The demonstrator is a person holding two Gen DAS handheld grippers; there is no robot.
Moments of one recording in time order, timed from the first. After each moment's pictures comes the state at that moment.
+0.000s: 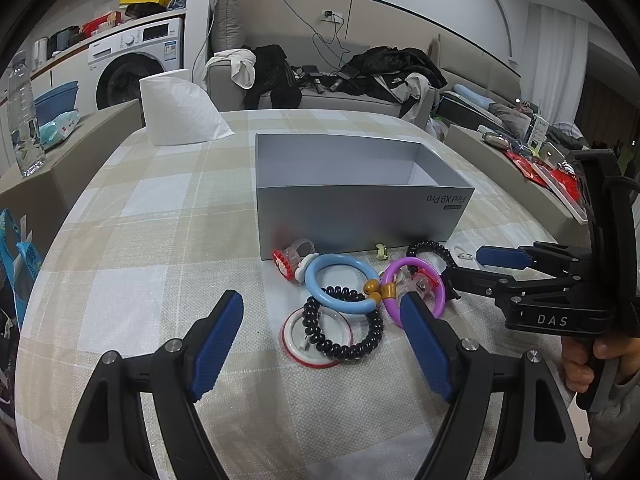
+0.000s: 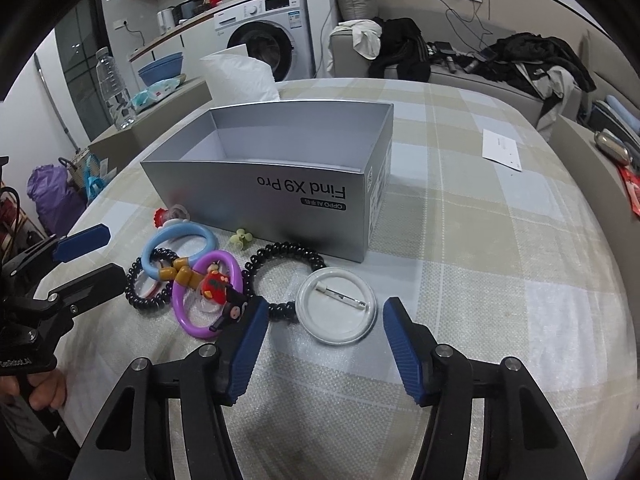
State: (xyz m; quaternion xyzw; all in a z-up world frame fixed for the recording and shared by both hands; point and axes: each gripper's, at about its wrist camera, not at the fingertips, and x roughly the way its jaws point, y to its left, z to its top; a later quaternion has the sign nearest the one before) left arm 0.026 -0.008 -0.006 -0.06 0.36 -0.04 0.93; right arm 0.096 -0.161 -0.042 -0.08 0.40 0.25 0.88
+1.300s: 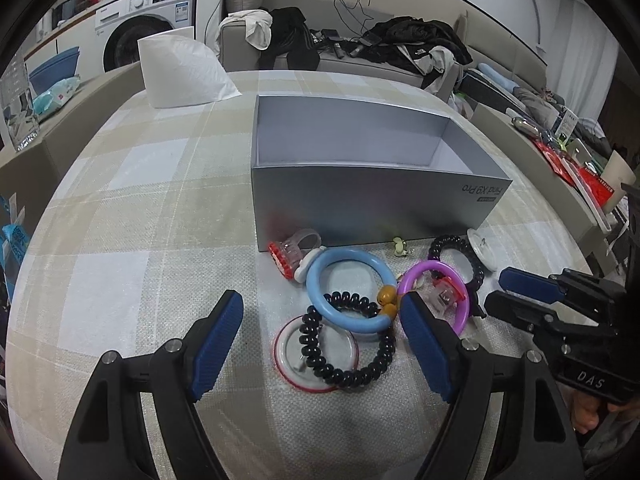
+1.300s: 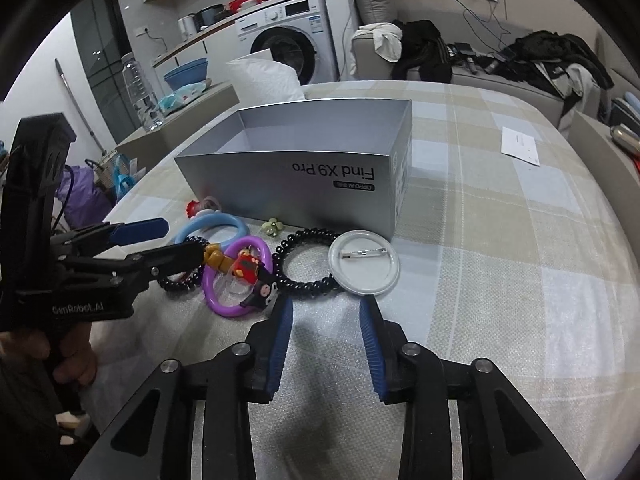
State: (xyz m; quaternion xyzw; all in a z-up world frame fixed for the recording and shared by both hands) left arm 0.051 -0.009 -0.019 -0.08 0.42 -0.01 0.90; right arm 0.083 -0.167 -0.045 -0.06 0.39 0.30 0.87
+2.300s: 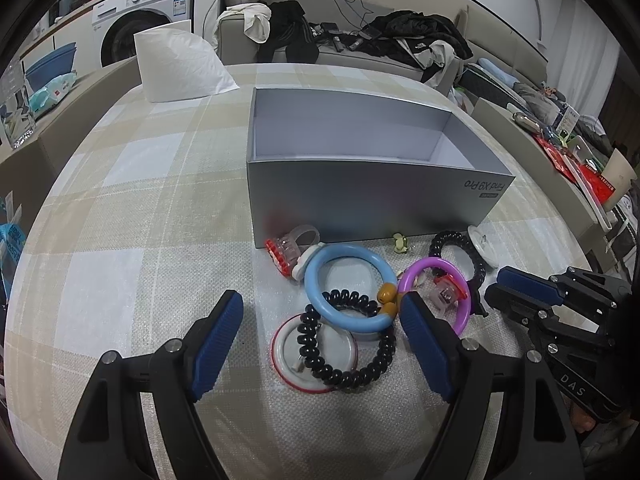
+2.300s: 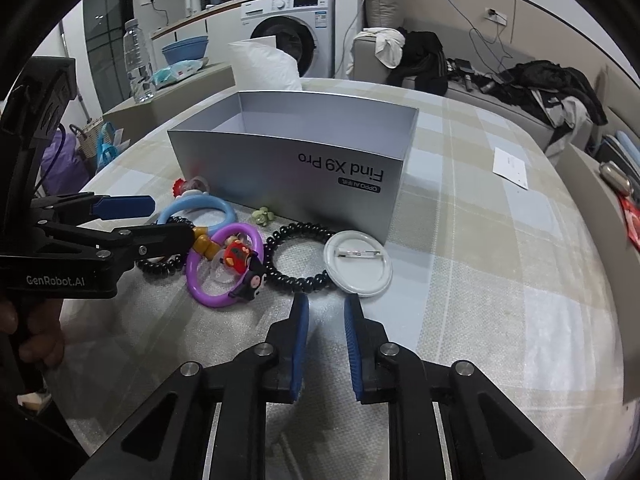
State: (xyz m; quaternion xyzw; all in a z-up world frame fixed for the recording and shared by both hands) left arm 0.058 -0.012 -0.017 -0.08 0.44 -0.02 0.90; right arm 0.079 -0.151 -0.048 -0.13 0.37 0.27 0.88
